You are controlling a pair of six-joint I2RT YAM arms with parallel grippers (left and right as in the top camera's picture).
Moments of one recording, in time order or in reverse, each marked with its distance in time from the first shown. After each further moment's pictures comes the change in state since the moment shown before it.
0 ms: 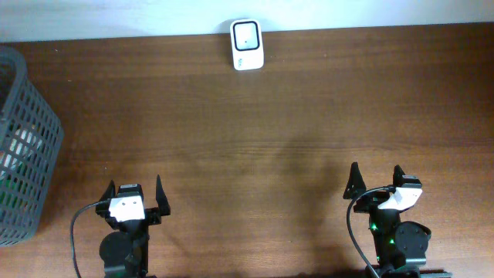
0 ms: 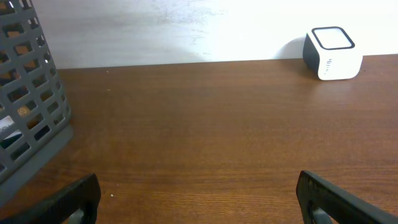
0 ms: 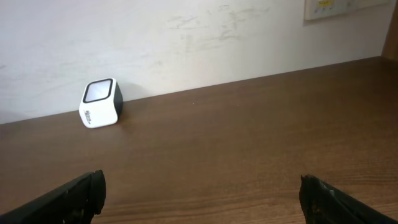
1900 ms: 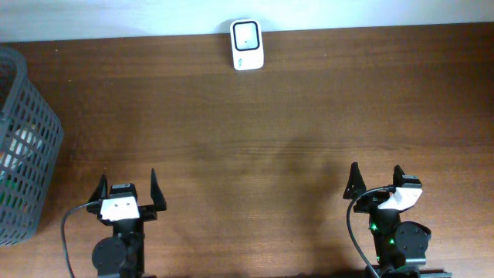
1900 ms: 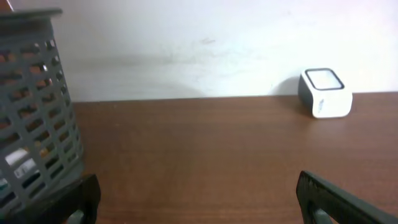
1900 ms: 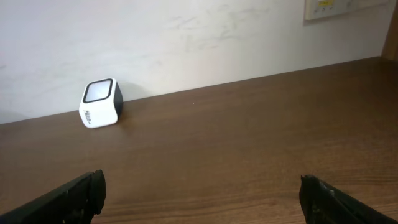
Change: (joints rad) left arm 0.000 0.000 0.085 0.035 0.000 0.000; right arm 0.000 0.000 0.000 0.000 0.000 0.000
